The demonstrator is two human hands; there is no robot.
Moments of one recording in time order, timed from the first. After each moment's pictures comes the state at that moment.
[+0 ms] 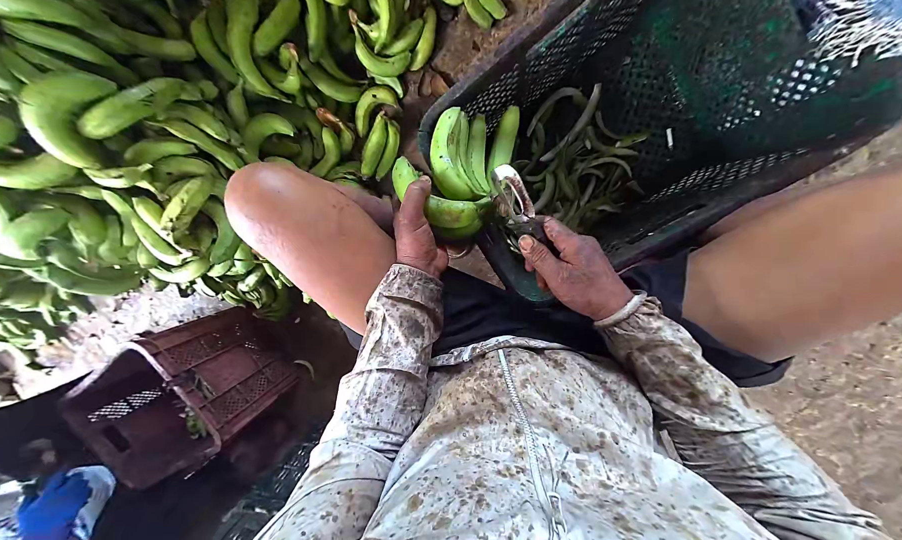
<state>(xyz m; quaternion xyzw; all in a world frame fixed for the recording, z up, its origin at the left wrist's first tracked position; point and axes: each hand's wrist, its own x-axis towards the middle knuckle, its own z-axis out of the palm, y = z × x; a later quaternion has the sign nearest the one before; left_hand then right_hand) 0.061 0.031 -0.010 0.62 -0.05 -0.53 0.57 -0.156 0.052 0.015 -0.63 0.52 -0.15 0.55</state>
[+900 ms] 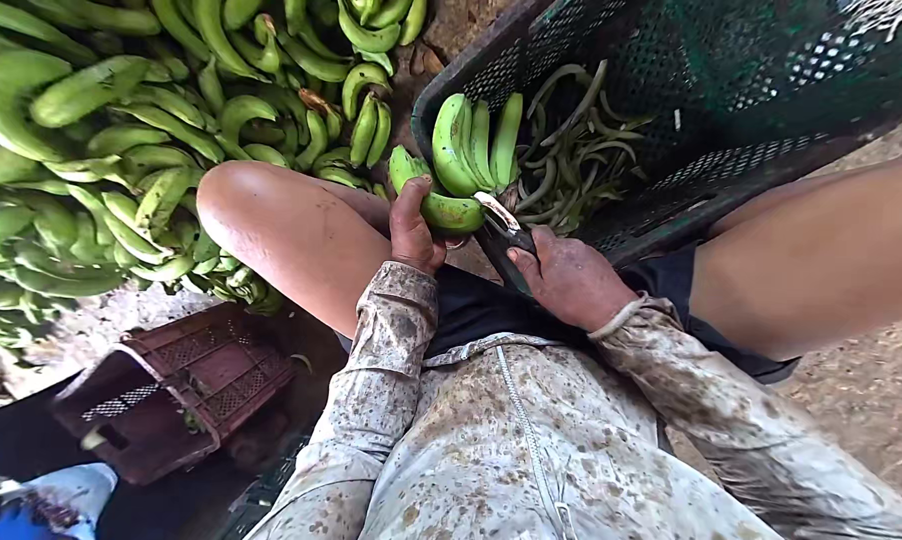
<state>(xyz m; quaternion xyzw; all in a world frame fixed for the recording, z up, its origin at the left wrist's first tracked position) 0.064 0.028 -0.021 0.58 -0.09 -0.55 0.59 -0.131 0.041 0.036 -0.69 0.56 0.11 0.44</state>
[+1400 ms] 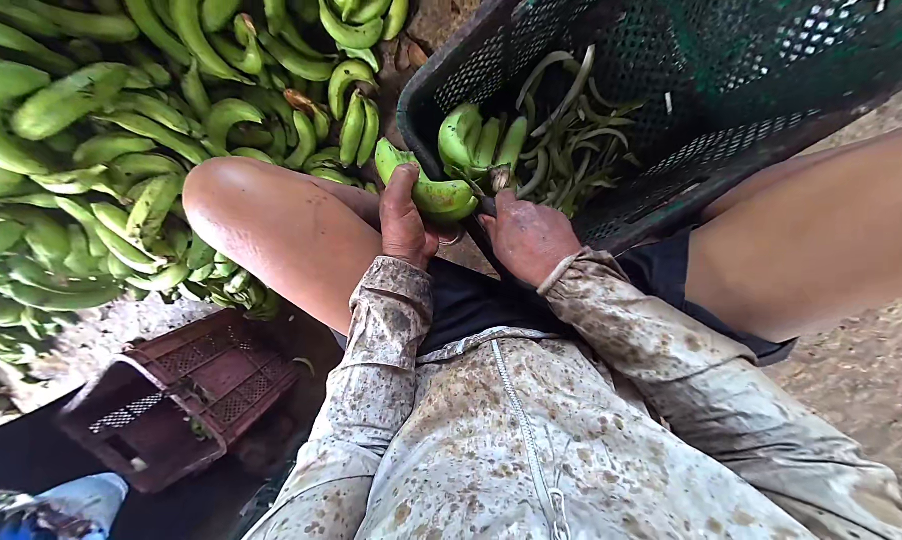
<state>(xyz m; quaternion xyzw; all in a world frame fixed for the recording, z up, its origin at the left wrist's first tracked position) 0.060 0.021 -0.015 0.59 -0.09 -0.55 0.58 -0.093 0.021 0.025 -0.69 0.59 0.17 0.39</state>
